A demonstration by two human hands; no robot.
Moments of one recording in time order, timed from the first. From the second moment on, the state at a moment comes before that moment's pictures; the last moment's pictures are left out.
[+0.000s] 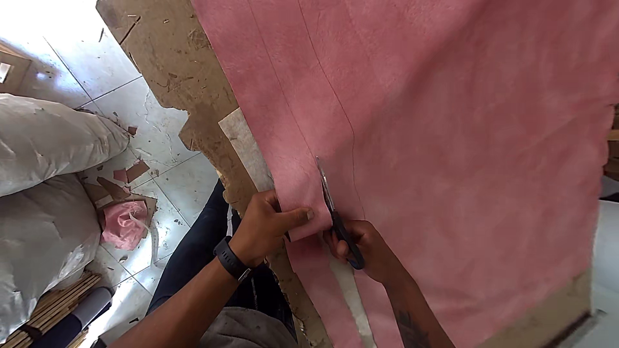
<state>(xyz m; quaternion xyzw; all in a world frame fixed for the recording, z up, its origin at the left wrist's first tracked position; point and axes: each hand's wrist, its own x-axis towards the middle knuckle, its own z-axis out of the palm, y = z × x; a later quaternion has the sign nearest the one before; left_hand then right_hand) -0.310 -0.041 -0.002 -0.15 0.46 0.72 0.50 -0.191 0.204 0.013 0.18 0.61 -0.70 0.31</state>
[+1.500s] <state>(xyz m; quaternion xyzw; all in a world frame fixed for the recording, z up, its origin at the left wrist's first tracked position) -0.330 -0.066 0.004 -0.01 0.66 0.59 0.47 -0.297 0.190 0.009 0.16 0.65 -0.68 0.30</state>
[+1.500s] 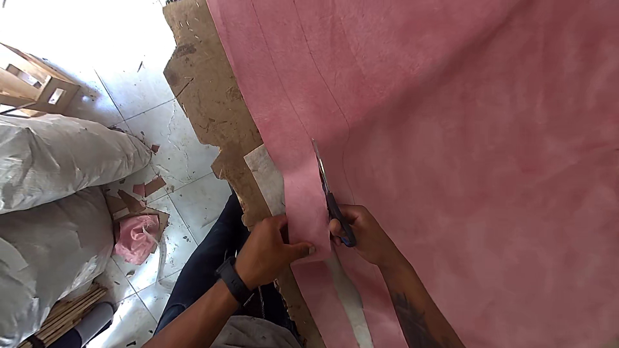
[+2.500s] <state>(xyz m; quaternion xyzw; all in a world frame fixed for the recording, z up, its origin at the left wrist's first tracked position) -0.455 -0.058 0.003 -0.15 0.45 0.76 0.44 -0.343 0.181 0.008 0.12 0.58 -0.73 0.33</state>
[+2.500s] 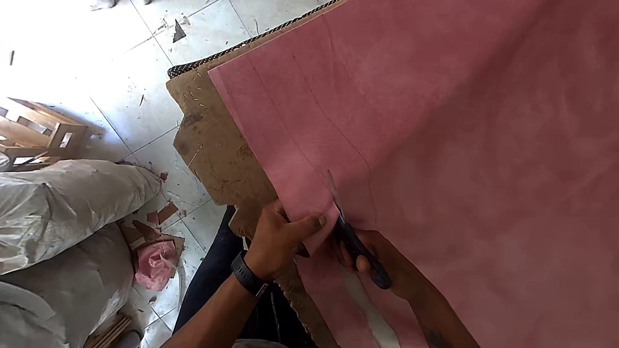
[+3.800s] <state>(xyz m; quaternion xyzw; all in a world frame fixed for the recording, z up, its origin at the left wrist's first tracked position) -0.457 -0.088 0.005 -0.07 0.46 0.73 0.50 -0.449 0.161 0.019 0.15 0.63 -0.69 0.32</state>
